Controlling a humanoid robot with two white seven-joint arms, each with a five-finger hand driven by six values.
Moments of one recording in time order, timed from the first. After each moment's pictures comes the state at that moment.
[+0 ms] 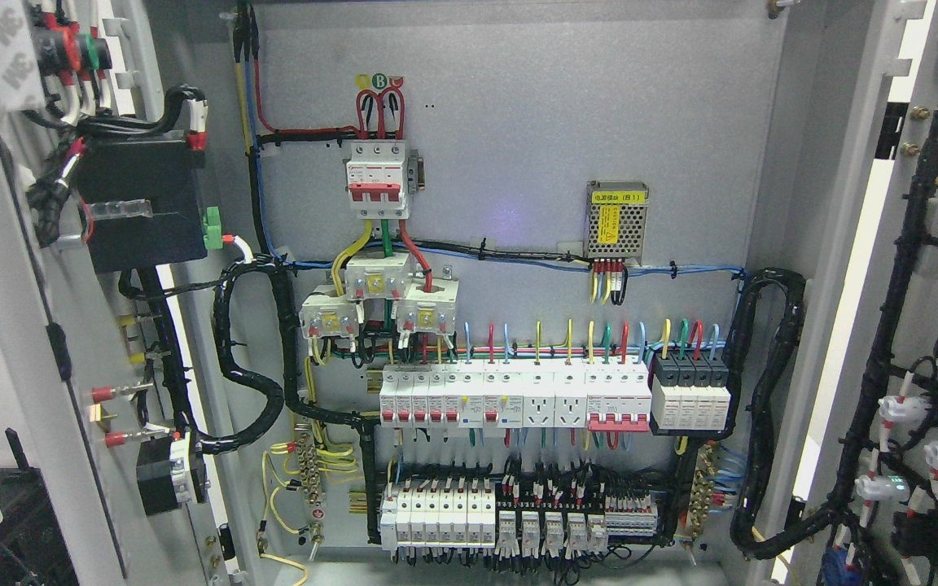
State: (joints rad) left arm 0.28 0.01 -0.16 -1.98 0.10 -0.77 -0.16; right arm 0.35 -0.36 -0.02 -2.03 -0.55 -0.79 0.41
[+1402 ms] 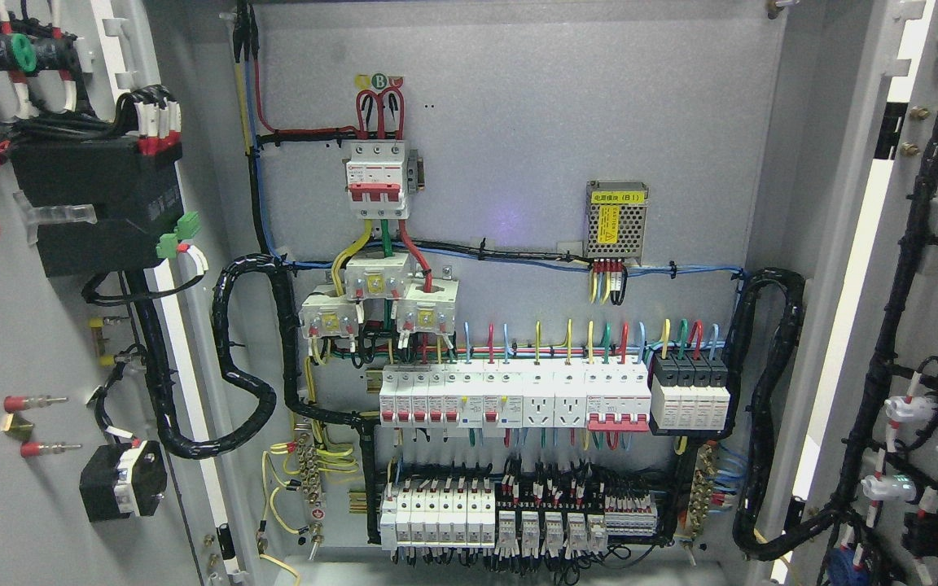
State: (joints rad) left arm 0.37 0.09 0.07 -1.99 0.29 -0.77 -0.16; right arm 0.34 -0.39 -0.16 -1.95 -0.56 -0.76 0.41
